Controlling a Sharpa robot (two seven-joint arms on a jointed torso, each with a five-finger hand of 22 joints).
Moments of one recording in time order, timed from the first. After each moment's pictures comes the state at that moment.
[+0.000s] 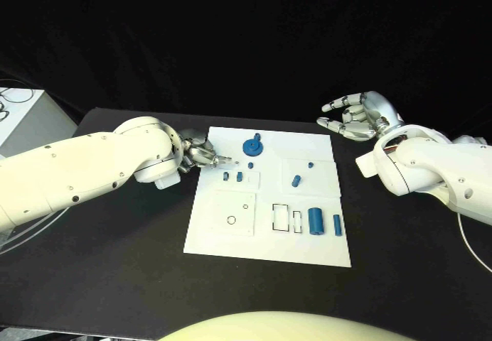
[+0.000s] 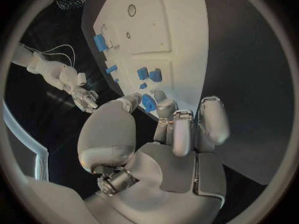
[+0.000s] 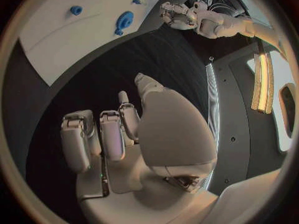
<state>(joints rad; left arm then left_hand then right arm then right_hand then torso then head) 1.31 -0.79 -0.02 1.46 -1.04 0.03 -0.50 0.91 -0.18 0.40 0.29 0.22 0.87 0.02 0.89 0.91 1.23 -0.04 1.25 0.88 1.46 -0.09 1.55 1.31 0.09 1.37 0.02 1.37 1.15 1.35 -0.87 -0.15 1.47 -0.69 -0.64 0.13 1.41 -0.18 0.24 0.28 0.23 0.85 0.17 0.26 0.23 1.36 0.09 1.36 1.31 1.47 0.00 1.49 1.31 0.01 1.47 0.10 1.57 1.31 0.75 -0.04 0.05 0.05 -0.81</state>
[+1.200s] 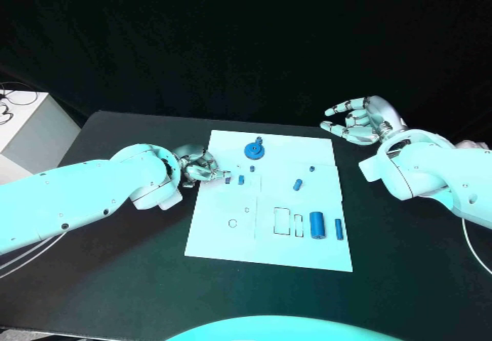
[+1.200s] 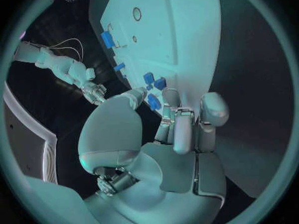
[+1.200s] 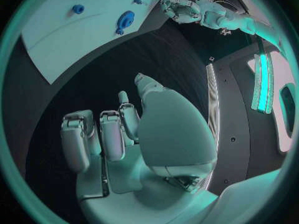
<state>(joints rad) 1.22 -0.86 -0.04 1.54 -1.02 -0.17 -0.37 1.07 -0.19 0.38 0.29 0.23 0.80 0.09 0.70 0.72 1.04 0.02 1.10 0.64 1.47 -0.04 1.49 1.31 0.10 1.29 0.07 1.28 1.01 1.35 -0.88 -0.15 1.47 -0.69 -0.64 0.13 1.41 -0.18 0.25 0.28 0.23 0.85 0.17 0.26 0.23 1.36 0.09 1.36 1.31 1.47 0.00 1.49 1.31 0.01 1.47 0.10 1.57 1.31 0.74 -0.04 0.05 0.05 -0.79</state>
